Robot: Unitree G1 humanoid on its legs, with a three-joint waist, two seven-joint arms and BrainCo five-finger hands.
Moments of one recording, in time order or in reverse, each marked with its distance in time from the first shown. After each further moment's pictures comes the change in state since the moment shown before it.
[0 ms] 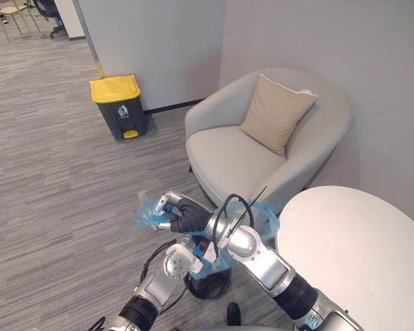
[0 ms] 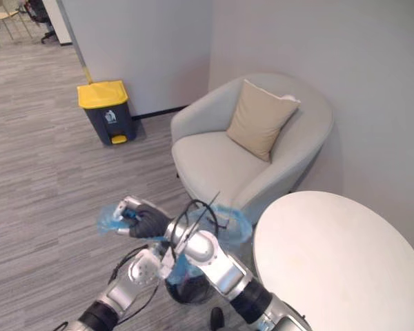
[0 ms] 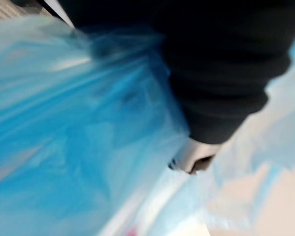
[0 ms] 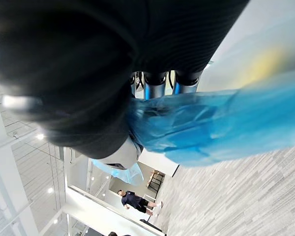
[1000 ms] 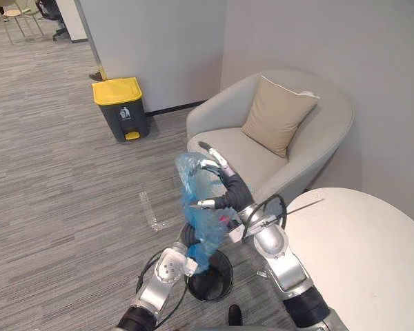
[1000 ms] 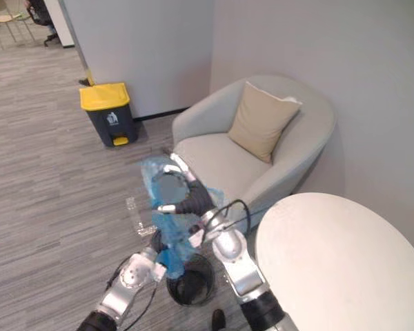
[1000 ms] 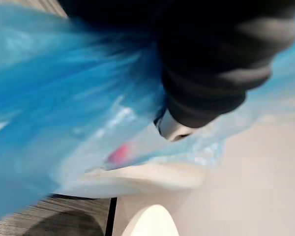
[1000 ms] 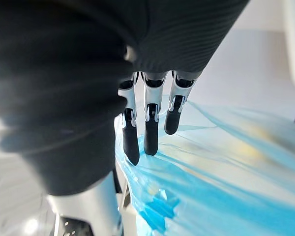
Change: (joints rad) left arm 0.105 -0.039 0.187 -0.023 -0.187 0.002 -0.005; right arm 0.205 0.040 -0.339 -0.021 0.041 -0.084 -0.160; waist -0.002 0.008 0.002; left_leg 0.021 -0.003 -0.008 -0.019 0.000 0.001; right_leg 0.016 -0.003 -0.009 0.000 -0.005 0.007
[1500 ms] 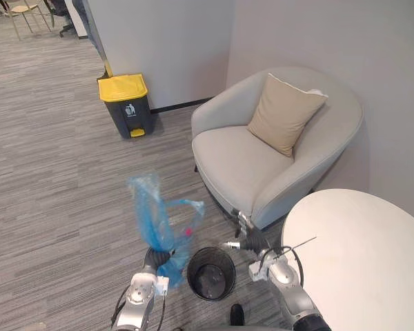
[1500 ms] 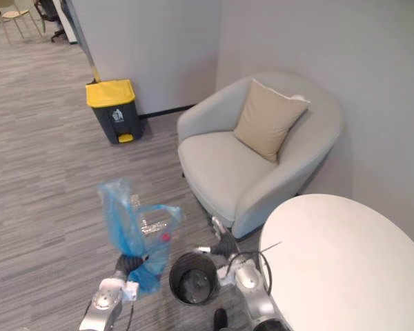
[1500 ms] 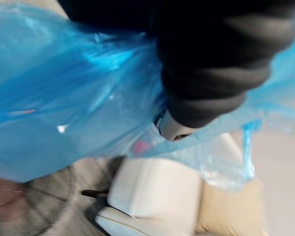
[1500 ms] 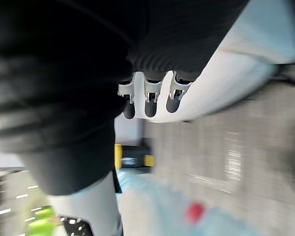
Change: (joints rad) left arm 0.131 -0.024 0.268 0.209 -0.155 0.039 0.006; right arm 0.135 0.005 -0.143 0.664 0.005 0.039 0.070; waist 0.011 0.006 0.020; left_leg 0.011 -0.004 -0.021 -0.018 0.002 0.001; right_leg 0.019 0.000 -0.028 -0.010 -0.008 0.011
